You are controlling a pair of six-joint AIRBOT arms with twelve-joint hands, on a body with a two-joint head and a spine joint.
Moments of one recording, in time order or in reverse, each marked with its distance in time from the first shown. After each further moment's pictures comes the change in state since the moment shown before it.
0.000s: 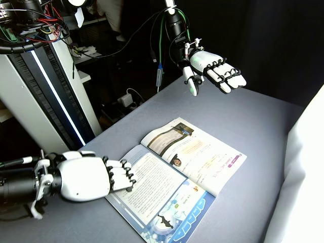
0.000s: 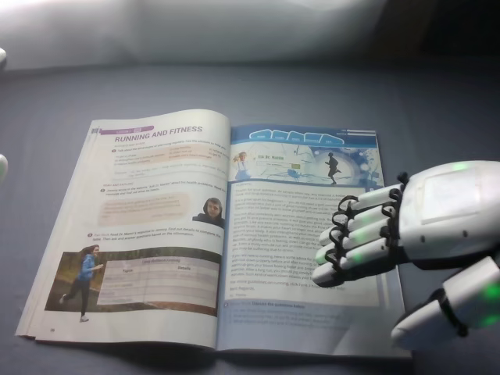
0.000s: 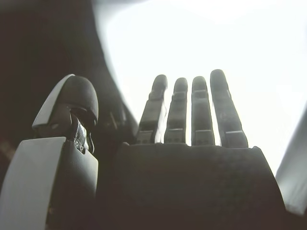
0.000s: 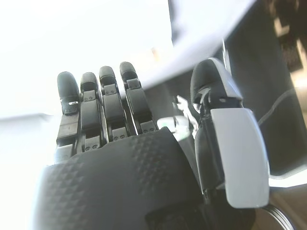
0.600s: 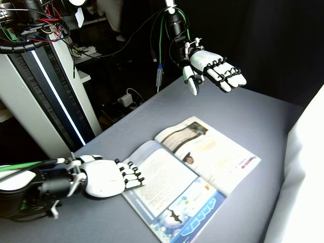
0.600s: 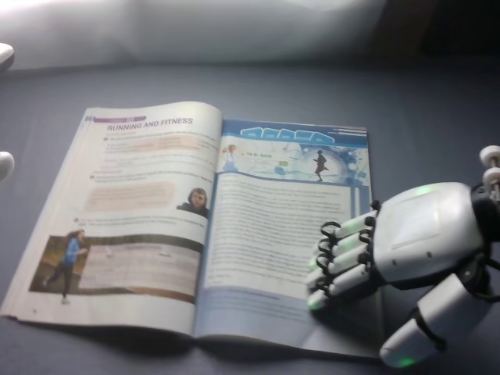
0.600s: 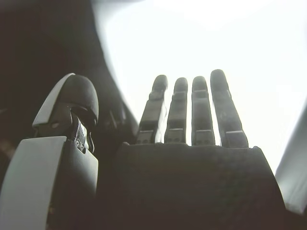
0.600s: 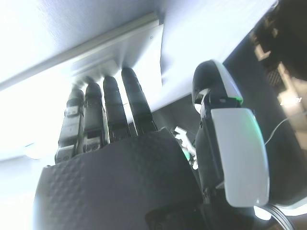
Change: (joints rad) left arm -0.027 0.002 0.000 0.023 0.019 0.004; right arm -0.001 -0.126 0.089 -0.350 0.013 0.277
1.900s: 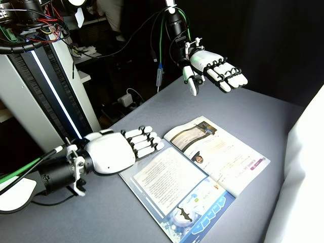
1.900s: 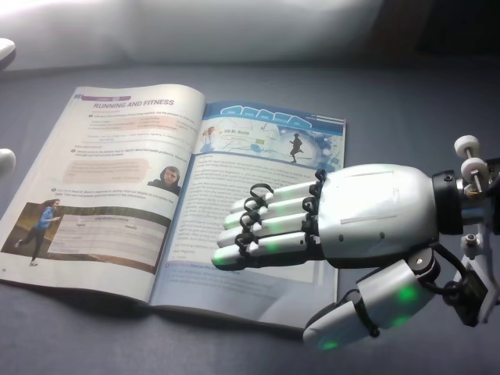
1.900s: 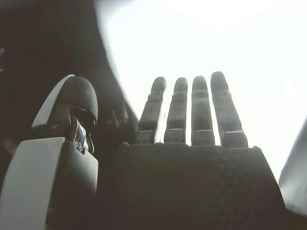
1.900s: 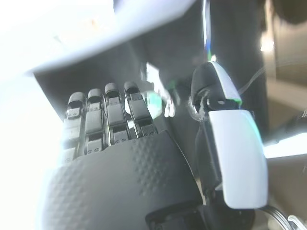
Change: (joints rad) left arm -0.006 0.005 -0.002 0.004 0.003 0.003; right arm -0.039 -0.095 0.032 0.710 0.082 -0.616
